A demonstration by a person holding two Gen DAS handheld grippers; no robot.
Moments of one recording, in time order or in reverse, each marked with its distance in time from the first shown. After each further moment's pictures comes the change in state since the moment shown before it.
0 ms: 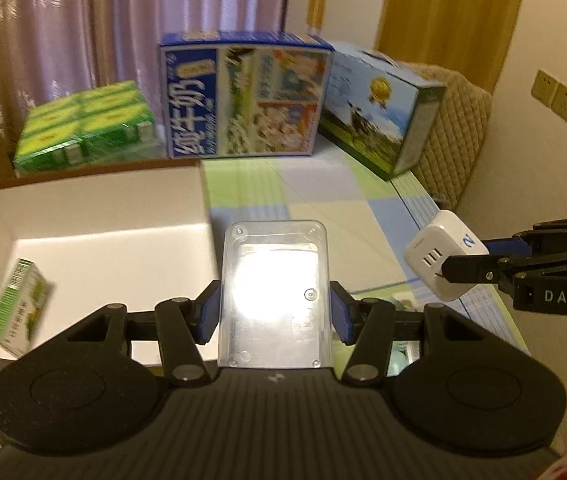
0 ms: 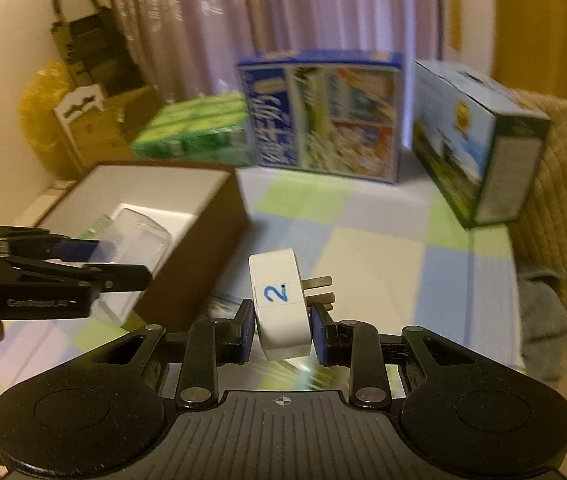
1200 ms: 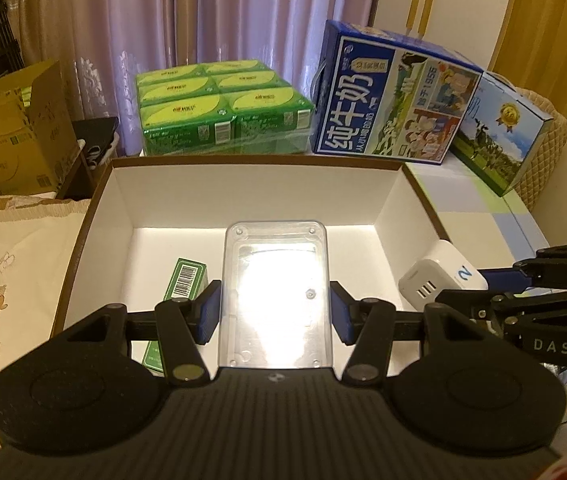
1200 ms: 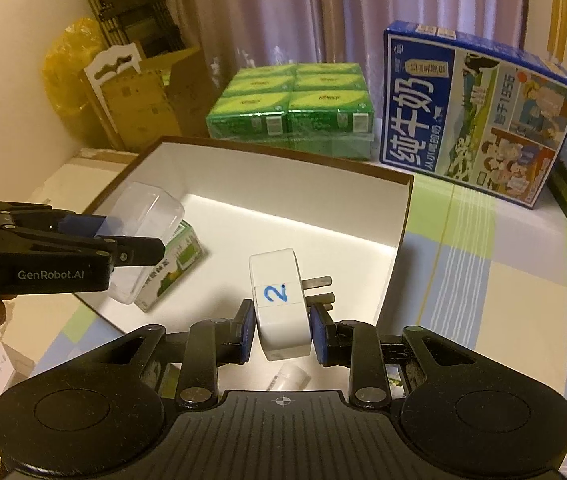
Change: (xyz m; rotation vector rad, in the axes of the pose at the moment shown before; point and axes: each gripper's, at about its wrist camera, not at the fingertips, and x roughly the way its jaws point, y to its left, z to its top) left arm 0.006 0.203 0.007 -0.090 0.052 0.097; right arm 0.147 0.150 0.052 -0.055 0.106 0.051
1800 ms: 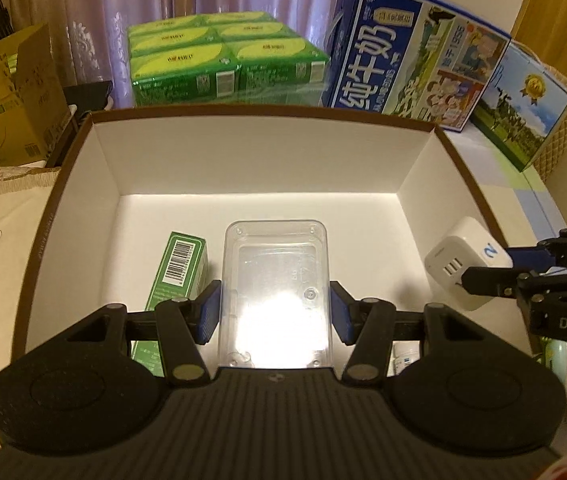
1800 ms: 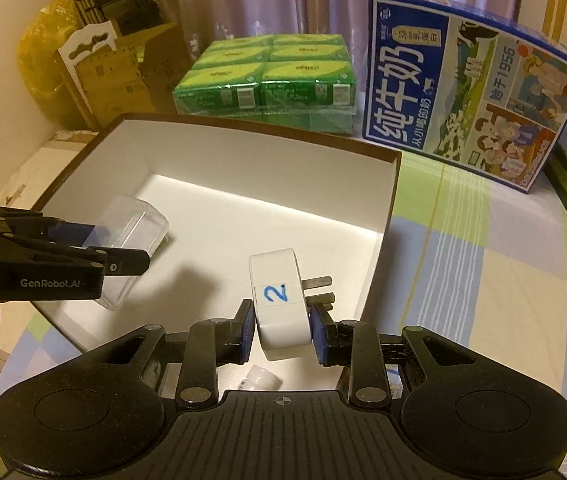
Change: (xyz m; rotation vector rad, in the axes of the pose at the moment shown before) left arm 0.058 0.015 -0.002 -0.008 0.117 -0.007; right arm 0.036 -0.016 0.007 0.010 0.072 -0.058
